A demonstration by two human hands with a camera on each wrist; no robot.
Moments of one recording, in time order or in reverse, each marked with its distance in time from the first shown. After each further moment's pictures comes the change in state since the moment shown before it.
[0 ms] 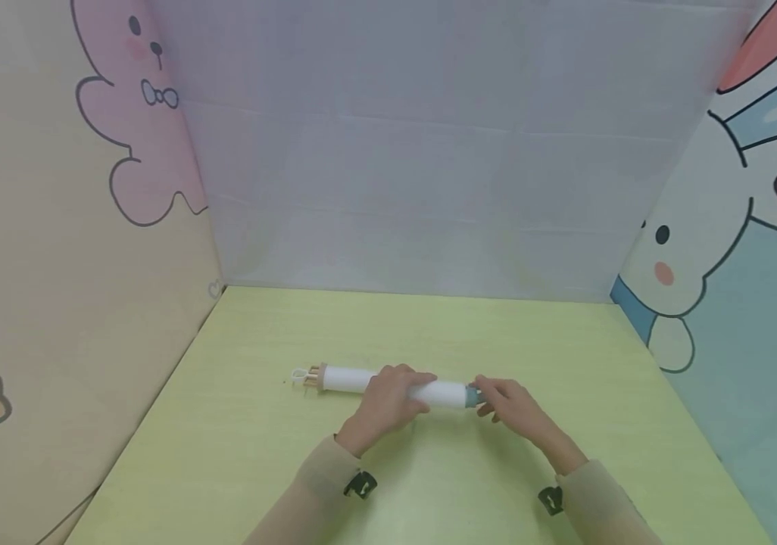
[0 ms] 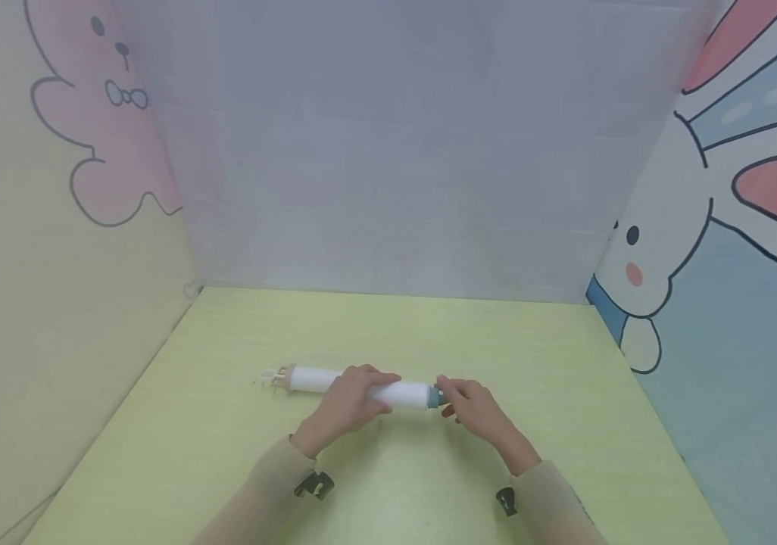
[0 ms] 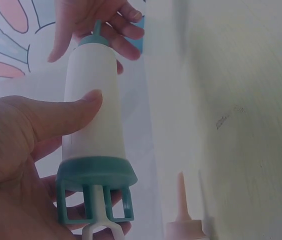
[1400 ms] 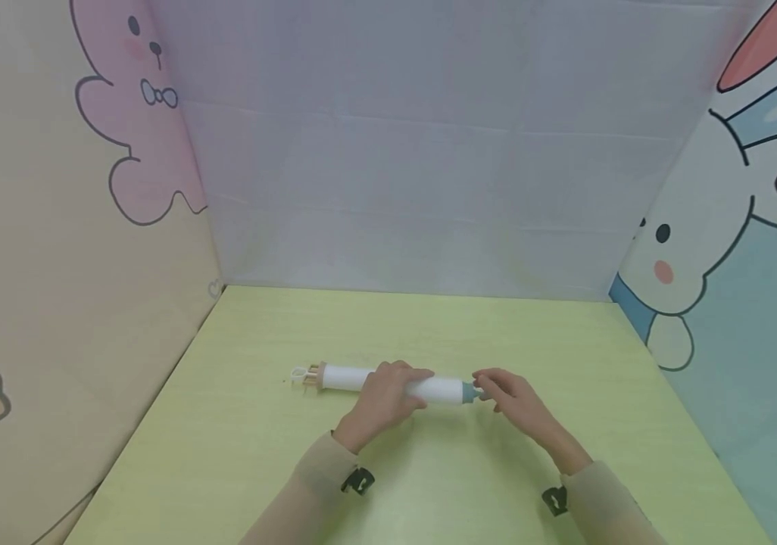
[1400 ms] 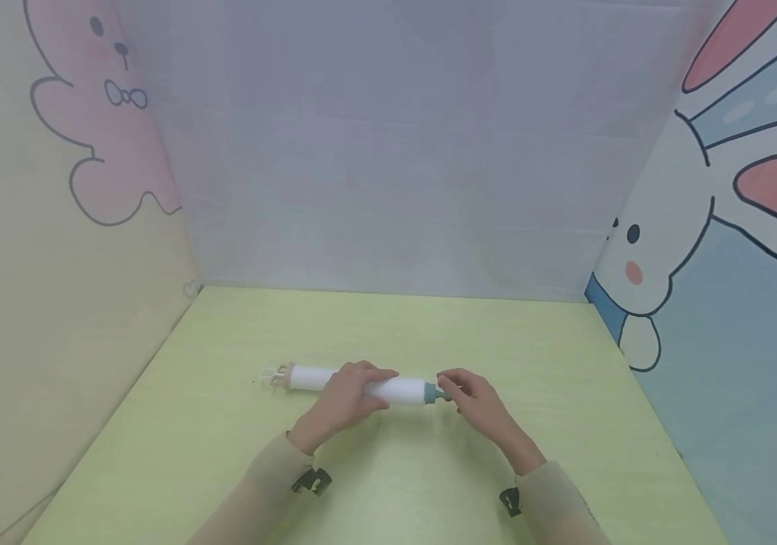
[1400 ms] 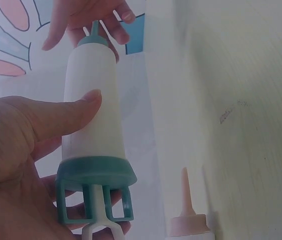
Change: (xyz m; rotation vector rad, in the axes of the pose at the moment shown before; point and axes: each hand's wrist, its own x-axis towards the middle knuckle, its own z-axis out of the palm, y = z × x) left_hand 0.000 -0.008 0.000 -0.007 -0.004 -0.014; right_hand 0.000 0.007 0.001 0.019 0.052 -0.124
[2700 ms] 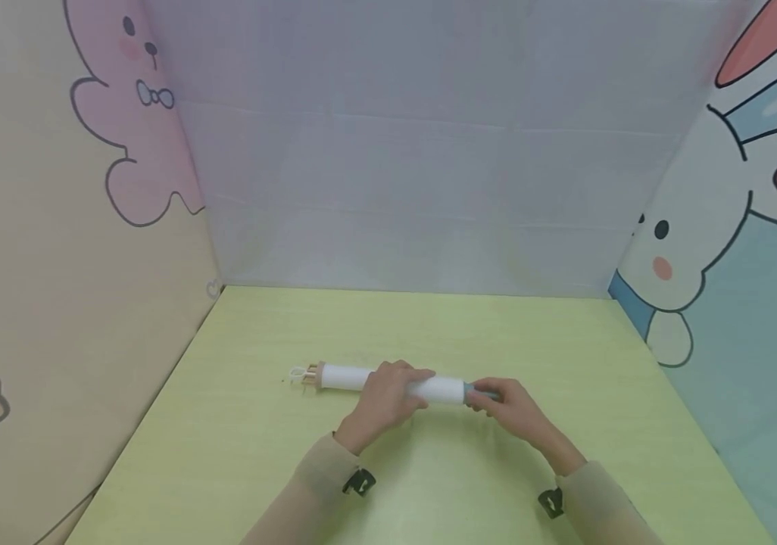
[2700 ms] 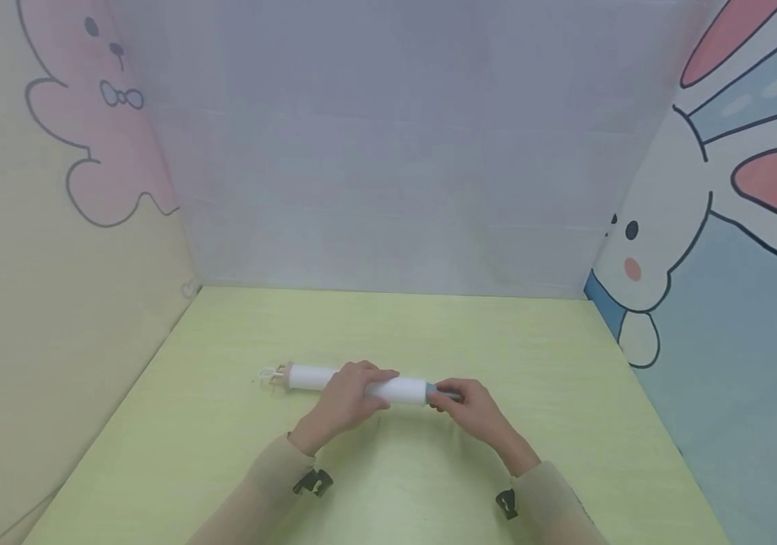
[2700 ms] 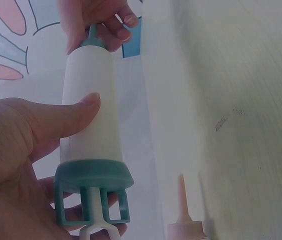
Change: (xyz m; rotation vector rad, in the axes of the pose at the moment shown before) left_hand 0.002 0.003 0.005 0.039 0.021 0.015; right_hand -0.001 0.005 0.004 -0.003 -0.098 -0.086
